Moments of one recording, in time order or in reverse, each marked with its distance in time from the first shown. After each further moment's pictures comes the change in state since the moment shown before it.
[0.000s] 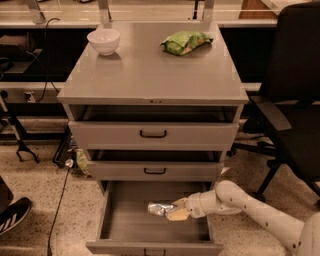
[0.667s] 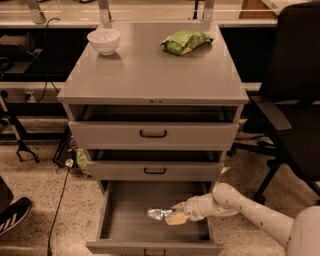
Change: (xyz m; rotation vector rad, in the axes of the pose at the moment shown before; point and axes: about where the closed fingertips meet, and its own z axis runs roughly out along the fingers) arm 0.021 -0.006 0.017 -0.008 0.041 0.013
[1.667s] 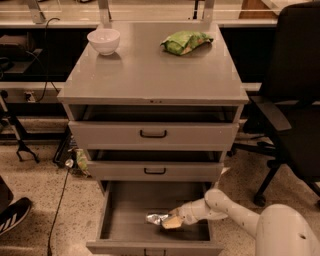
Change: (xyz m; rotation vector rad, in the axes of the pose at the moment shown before) arm 0.050 -0.048 0.062 -0.044 0.022 0.047
